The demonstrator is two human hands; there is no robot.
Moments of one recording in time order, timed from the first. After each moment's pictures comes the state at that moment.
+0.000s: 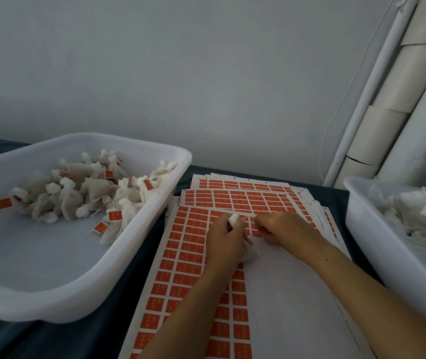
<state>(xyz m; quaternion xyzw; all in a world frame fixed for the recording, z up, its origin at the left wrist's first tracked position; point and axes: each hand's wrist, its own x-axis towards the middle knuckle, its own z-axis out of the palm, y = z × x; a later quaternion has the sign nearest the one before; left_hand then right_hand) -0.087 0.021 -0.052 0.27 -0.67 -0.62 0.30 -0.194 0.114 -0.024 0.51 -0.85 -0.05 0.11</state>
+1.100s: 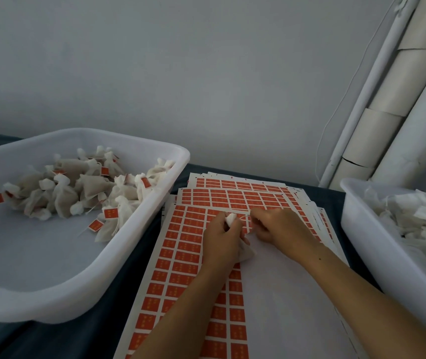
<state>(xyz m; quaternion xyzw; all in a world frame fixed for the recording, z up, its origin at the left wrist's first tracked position) -0.085 0.019 -0.055 0.26 -0.66 -0.63 0.30 -0.188 0.109 -0.028 0.50 -0.85 0.04 0.15</state>
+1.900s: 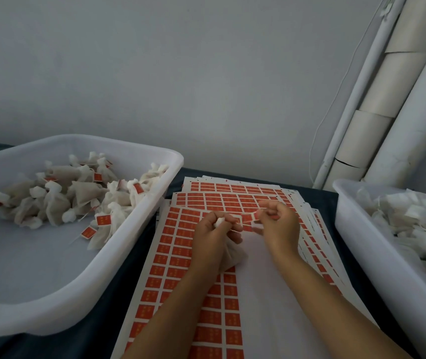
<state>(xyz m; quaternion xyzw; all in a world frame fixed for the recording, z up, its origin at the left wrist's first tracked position) -0.075 0.010 -0.039 0.18 -0.57 -0.75 0.28 -0.175 0.089 -0.042 0.15 -0.78 0.60 0.11</state>
